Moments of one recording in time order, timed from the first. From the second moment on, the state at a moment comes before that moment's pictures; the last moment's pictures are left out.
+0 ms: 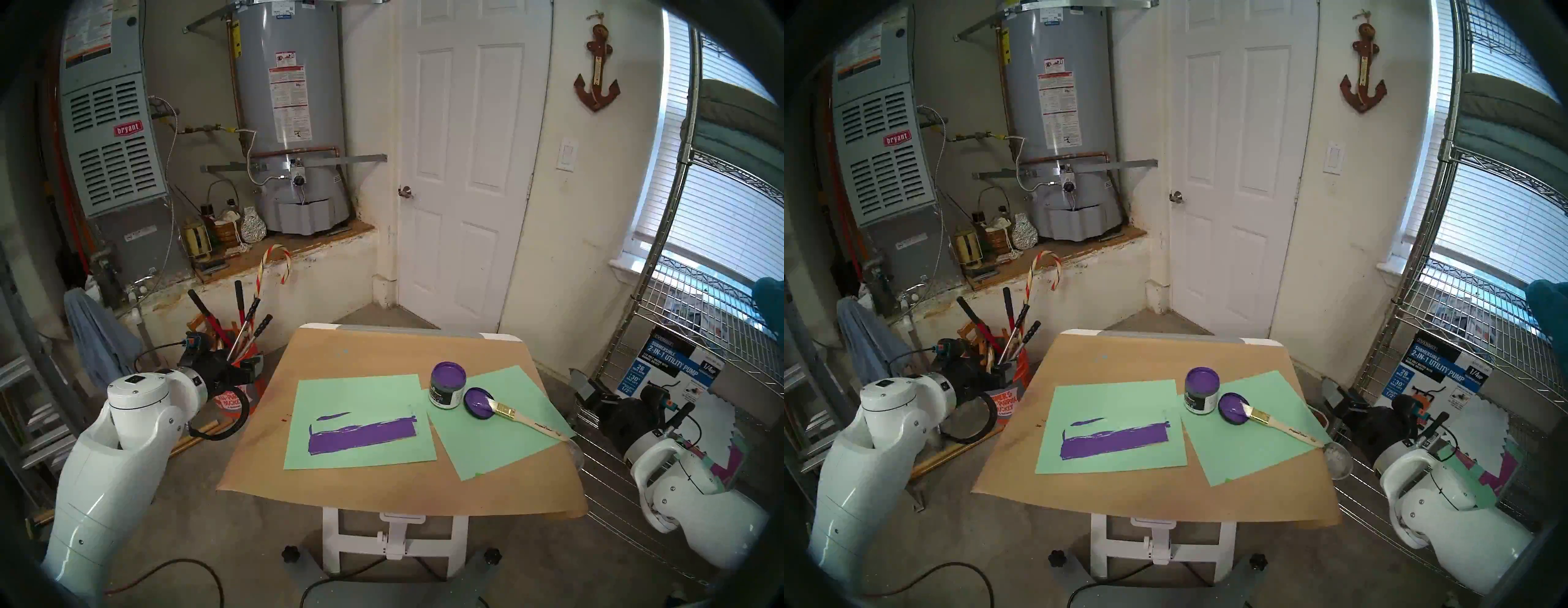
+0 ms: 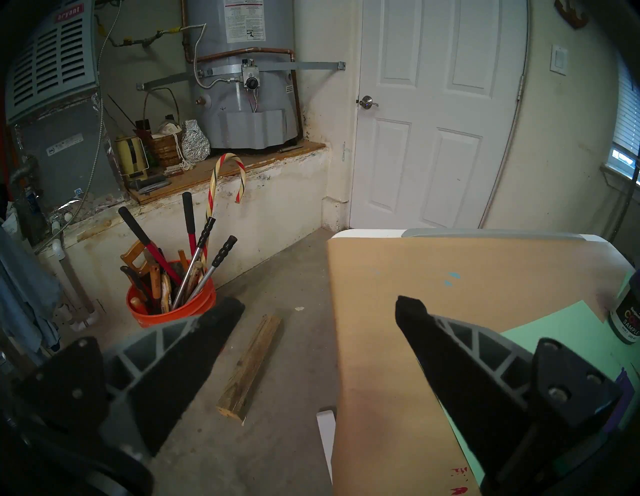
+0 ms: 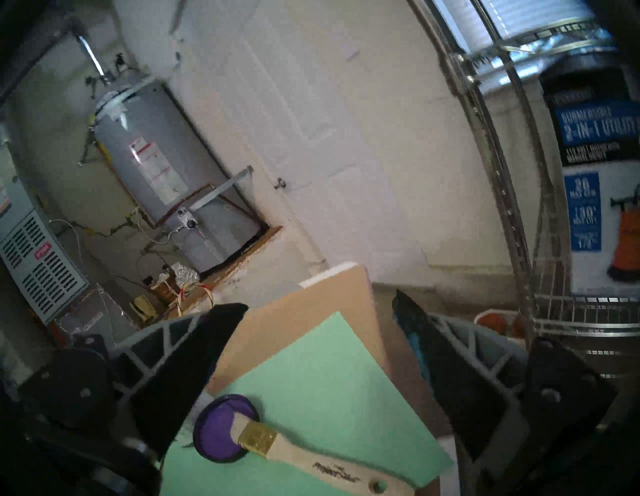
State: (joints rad) left arm 1.77 -0.95 -1.69 -1.90 -0.67 0.54 0.03; right arm -2.27 -0.58 1.69 -2.03 1.32 -0.37 -0.05
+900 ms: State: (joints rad) left arm 1.77 -0.95 -1.68 -1.89 -0.67 0.54 0.03; right arm -2.01 -0.56 1.47 -2.26 0.97 -0.24 -0.27
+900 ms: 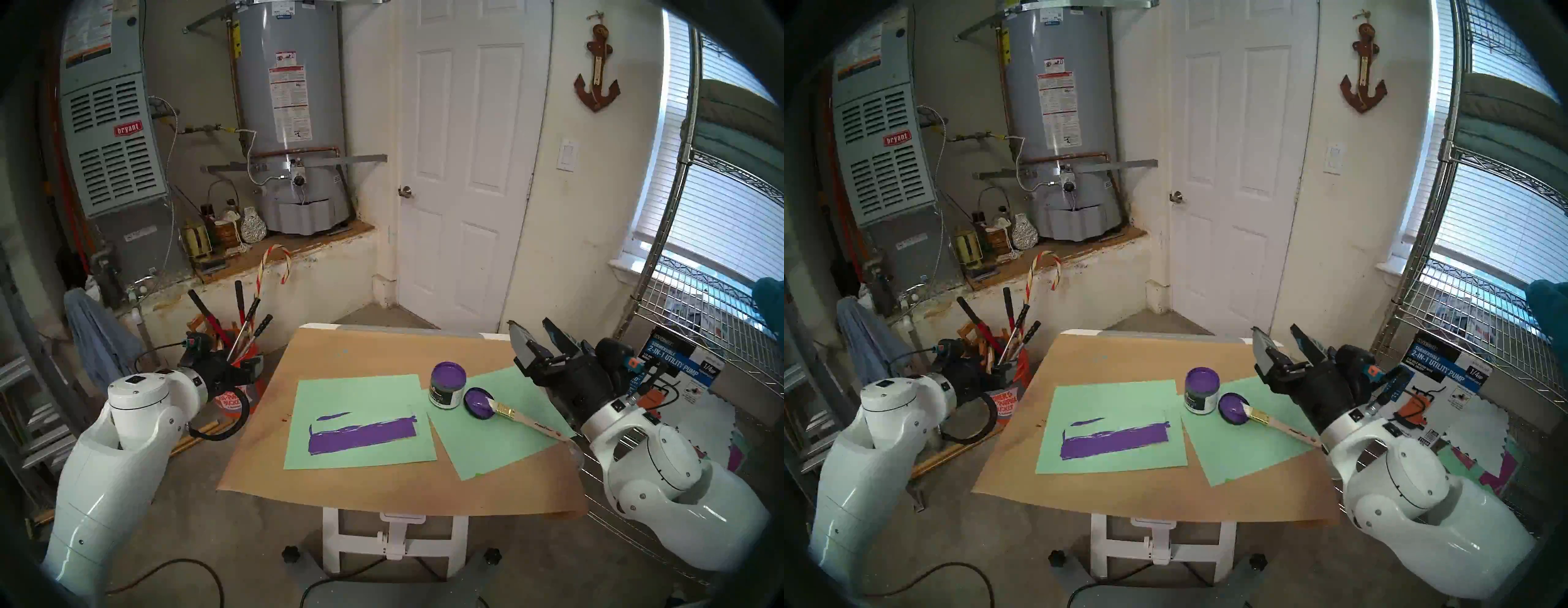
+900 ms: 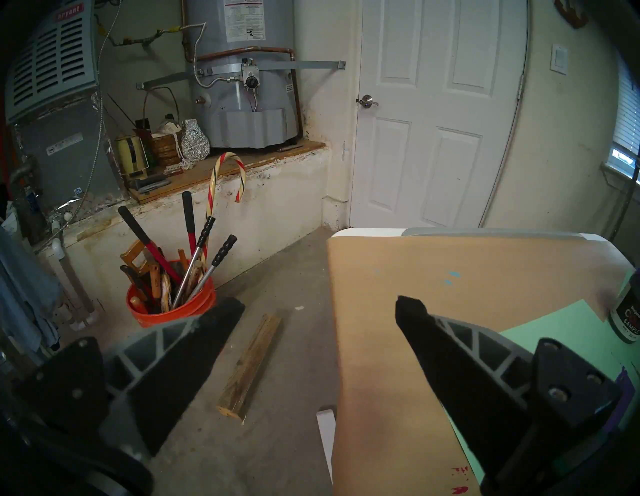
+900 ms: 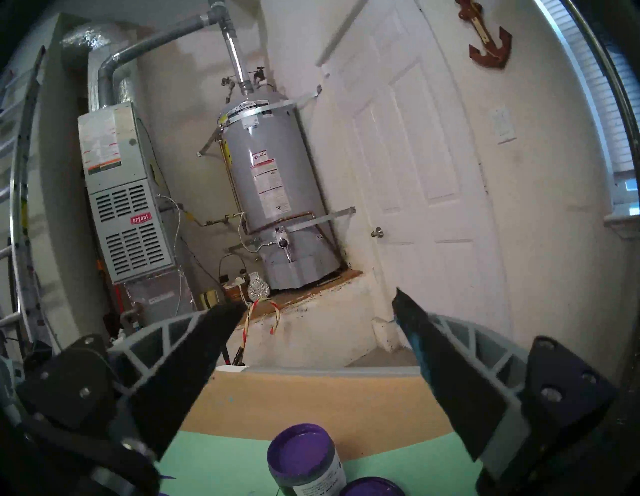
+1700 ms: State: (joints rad) left arm 1.77 -0.95 -1.68 -1.89 -0.67 0.54 0.03; right arm -1.77 -0.72 1.28 -2.22 0.71 -0.06 -0.45
